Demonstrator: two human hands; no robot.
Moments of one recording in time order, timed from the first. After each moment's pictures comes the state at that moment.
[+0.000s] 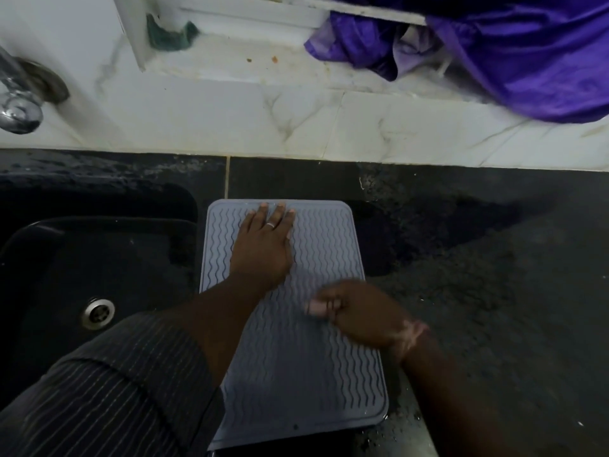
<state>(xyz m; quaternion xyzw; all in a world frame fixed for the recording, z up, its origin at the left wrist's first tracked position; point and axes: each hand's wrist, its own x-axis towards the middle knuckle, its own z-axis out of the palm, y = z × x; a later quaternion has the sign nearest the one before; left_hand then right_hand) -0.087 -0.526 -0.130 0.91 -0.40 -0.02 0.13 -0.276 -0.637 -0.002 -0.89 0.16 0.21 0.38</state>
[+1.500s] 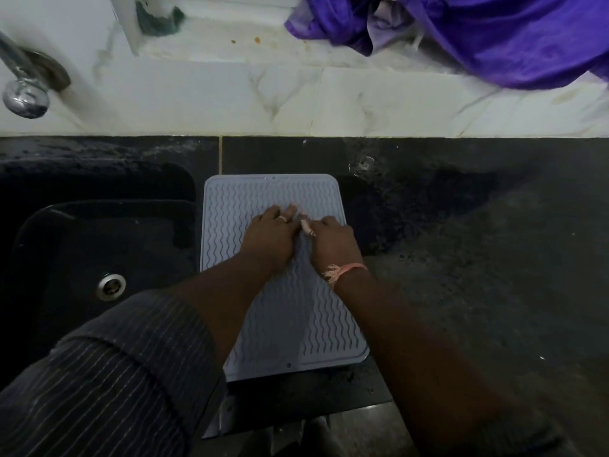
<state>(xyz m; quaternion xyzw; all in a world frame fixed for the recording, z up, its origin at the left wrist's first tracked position) -0.135 -0.527 -0.101 0.88 -0.45 -0.15 0.04 -0.254 -0.633 -0.055 -0.97 0.20 0.05 0.14</state>
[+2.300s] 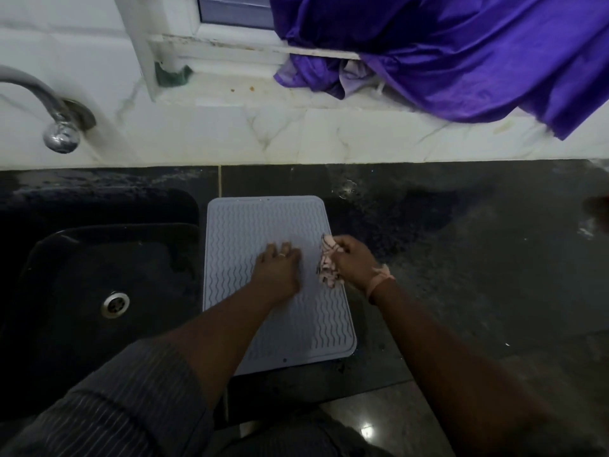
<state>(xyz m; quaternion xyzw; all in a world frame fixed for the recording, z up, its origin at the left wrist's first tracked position) -0.194 -0.508 -0.064 0.86 -0.41 -0.28 0.04 -0.314 -0.649 -0.007 -0.76 0.39 -0.02 0.52</state>
